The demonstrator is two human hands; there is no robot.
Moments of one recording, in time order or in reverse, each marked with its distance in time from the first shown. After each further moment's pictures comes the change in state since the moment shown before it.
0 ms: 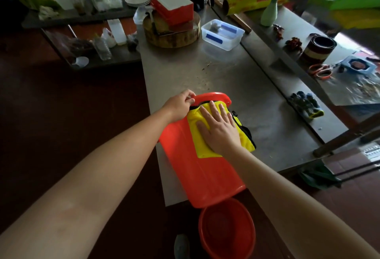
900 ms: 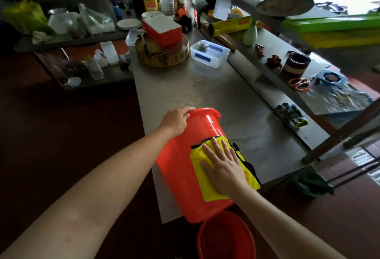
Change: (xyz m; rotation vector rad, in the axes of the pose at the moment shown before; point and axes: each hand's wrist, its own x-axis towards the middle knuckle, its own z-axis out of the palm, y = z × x) left_hand 0.000 0.014 0.011 0.099 0.066 0.118; right_hand -0.083 0.025 0.013 0.000 -0.025 0.008
